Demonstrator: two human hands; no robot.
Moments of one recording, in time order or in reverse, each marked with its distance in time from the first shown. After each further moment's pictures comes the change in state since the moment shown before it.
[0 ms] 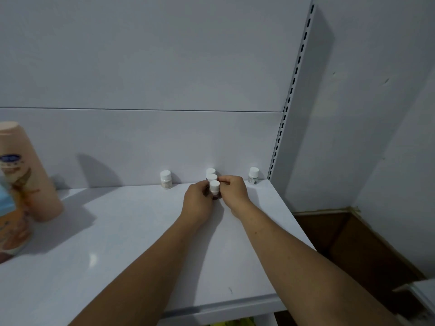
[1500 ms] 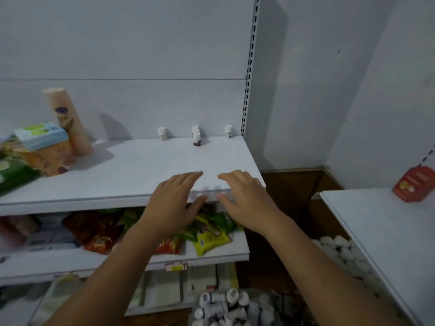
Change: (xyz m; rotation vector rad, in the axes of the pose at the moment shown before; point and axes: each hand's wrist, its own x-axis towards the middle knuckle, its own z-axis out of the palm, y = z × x) left_hand -0.288 0.131 -0.048 0.695 -0.114 0.288; right_hand -0.324 -0.030 -0.175 -0.771 -0.224 -0.517
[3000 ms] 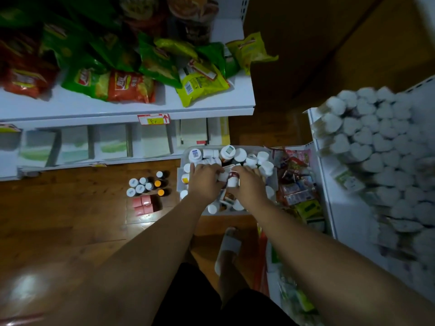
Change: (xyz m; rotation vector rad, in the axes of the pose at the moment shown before) left_hand -0.242 0.003 0.413 -0.270 -0.620 -0.445; right_hand -0.254 0.126 0.374 0.021 -0.508 0.643
